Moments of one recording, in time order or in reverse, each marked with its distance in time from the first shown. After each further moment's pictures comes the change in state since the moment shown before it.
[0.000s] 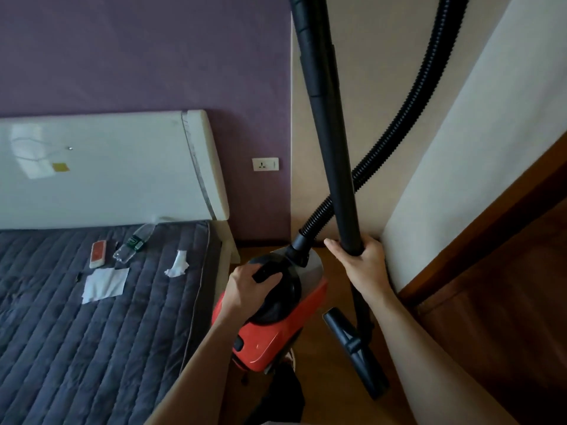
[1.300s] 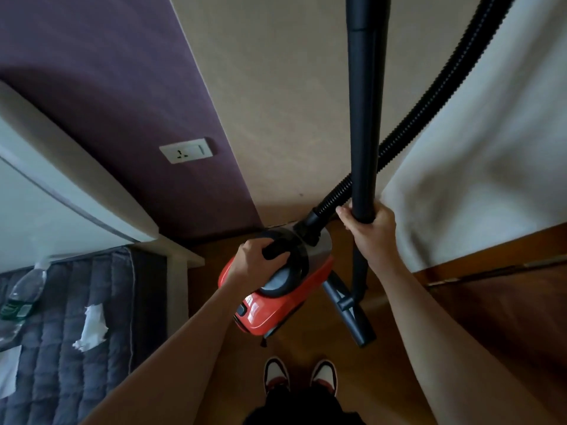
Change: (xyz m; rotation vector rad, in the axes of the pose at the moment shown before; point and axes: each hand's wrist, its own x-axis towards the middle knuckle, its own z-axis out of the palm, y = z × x) left_hand 0.342 -0.036 0.215 0.238 -0.365 0.067; right_hand 0.302 0.244 -0.011 -0.020 0.187 0.149
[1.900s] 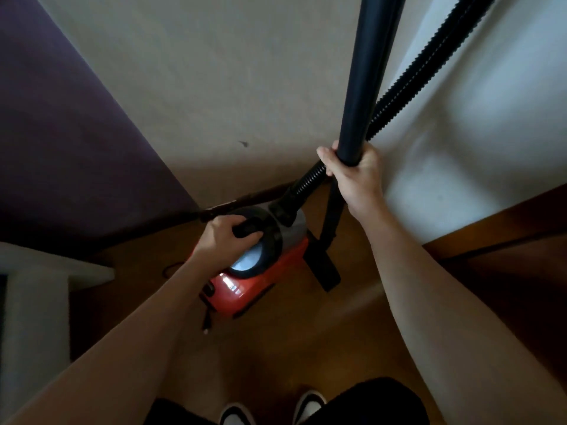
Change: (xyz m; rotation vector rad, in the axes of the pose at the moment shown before) left_hand 0.170 -0.190 0.232 0.034 -0.106 0.136; right_hand 0.093 0.304 0.025 0.127 0.102 -0.089
